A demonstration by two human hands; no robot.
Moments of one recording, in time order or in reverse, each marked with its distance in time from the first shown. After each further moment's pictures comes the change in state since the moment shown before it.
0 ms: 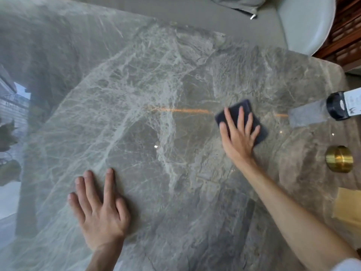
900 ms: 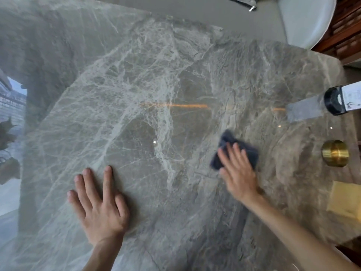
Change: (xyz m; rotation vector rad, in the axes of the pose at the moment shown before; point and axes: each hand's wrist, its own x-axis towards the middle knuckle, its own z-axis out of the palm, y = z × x) left_hand 0.000 0.004 -0.007 0.027 -0.073 -0.007; right_hand -0.103 0.056 0.007 -0.095 -0.134 -0.409
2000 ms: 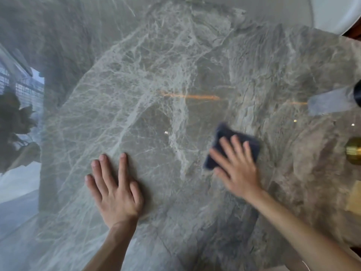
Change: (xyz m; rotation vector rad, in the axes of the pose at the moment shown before) left_hand 0.000 -0.004 0.008 0.067 0.032 0.019; right_hand 0.008 -0.033 0.010 -0.059 0.028 -0.207
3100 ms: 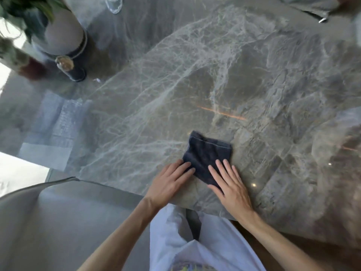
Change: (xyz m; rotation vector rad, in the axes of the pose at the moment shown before) left_hand -0.172 -0.035 -0.021 -0.143 -0.045 0.771; right_hand -0.166 -0.117 0.040 0.104 0.128 -0.243
